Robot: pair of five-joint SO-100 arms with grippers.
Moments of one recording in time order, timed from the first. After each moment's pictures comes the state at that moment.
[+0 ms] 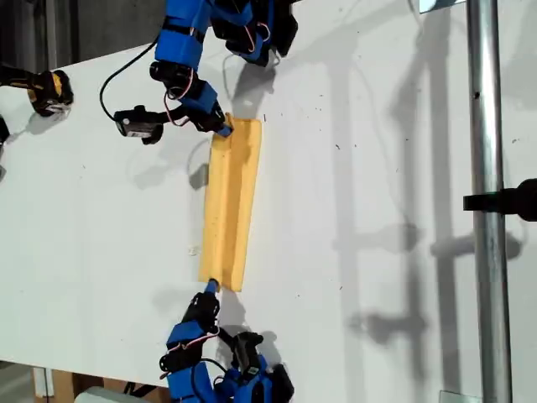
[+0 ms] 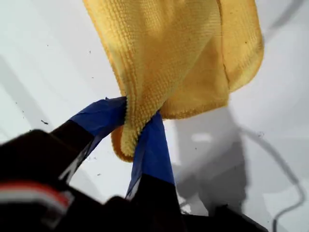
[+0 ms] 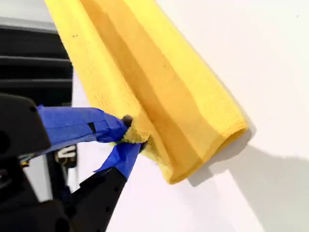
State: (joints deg) arm 0 -30.3 127.2 133.5 52.1 -33.5; arm 1 19.3 121.3 119.2 79.7 46.0
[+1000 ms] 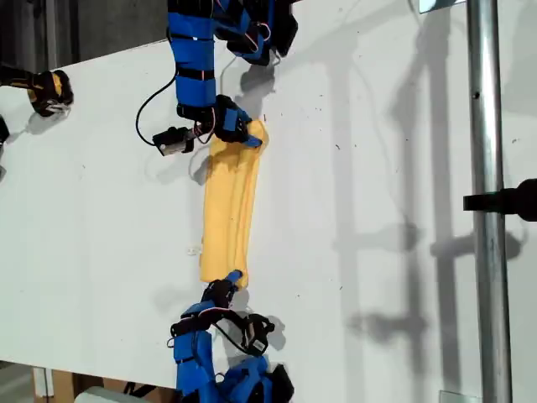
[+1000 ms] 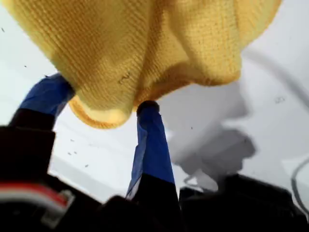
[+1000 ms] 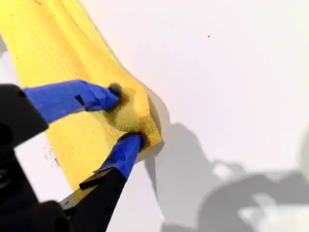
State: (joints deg) arm 0 -28.5 102.9 128.6 53.5 -45.1; arm 1 16.7 100.5 123.1 75.5 54.1
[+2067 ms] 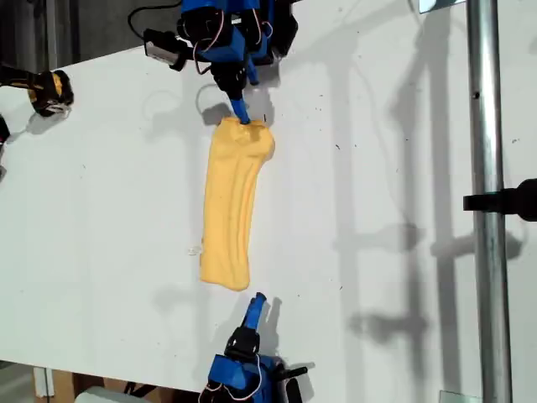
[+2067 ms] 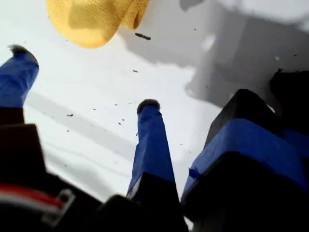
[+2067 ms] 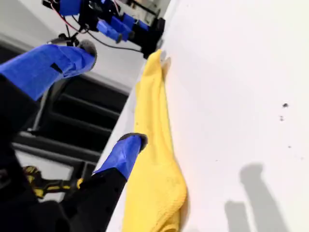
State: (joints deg) arm 0 -4.4 197.1 171.0 63.1 -58.2; arm 1 4.3 156.2 142.0 95.4 96.2
